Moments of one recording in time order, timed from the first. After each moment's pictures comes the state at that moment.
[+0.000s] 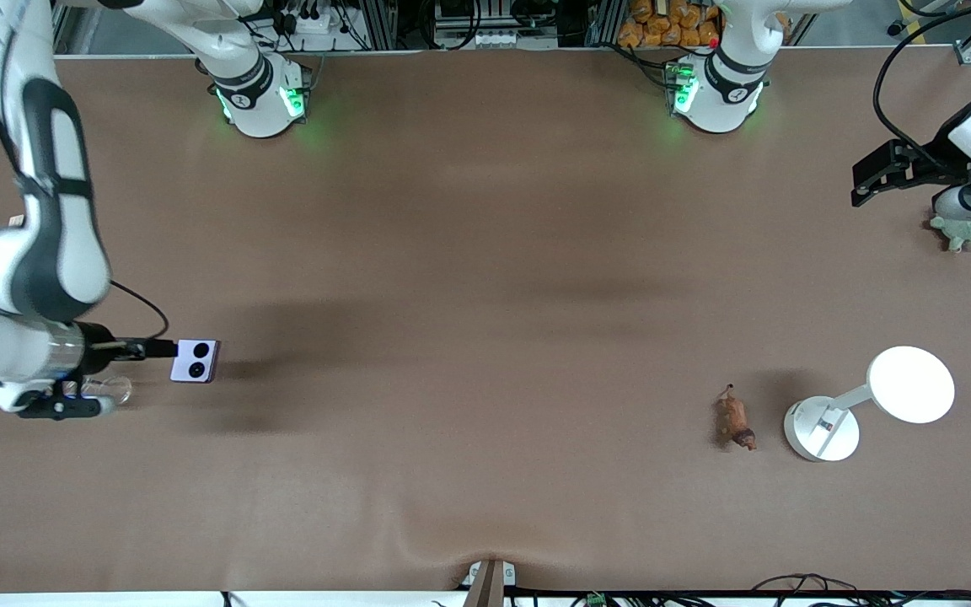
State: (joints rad) left arm -0.06 -0.02 -0.04 -1.55 0.02 1.49 0.04; right arm 0.05 0.49 -0.13 -1.40 0.18 1.66 -0.14
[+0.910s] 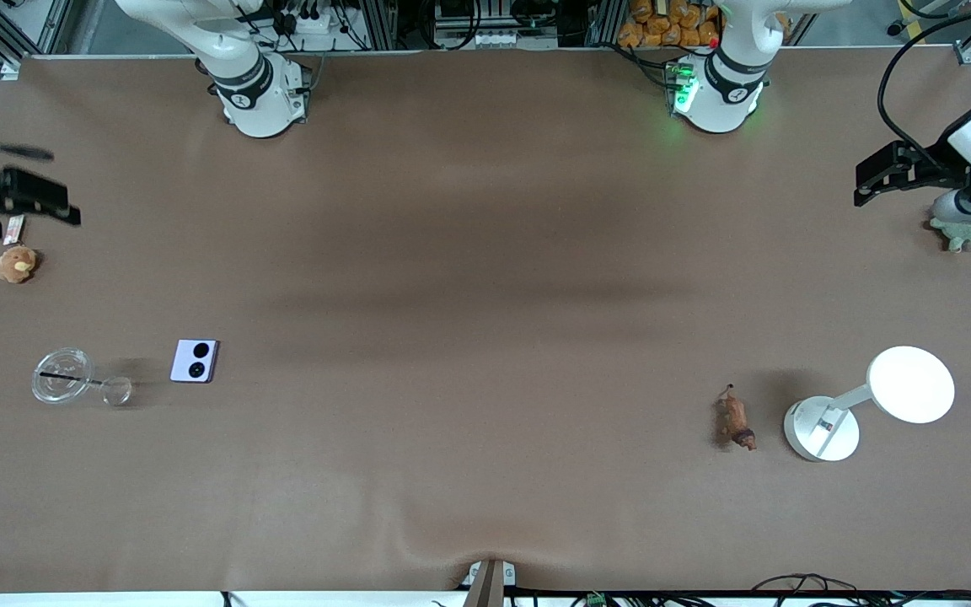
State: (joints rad) left arm -0.05 -0.01 -0.03 -1.55 0.02 1.49 0.07; right arm 0.11 0.22 -0.11 -1.10 0.06 1.17 -0.14
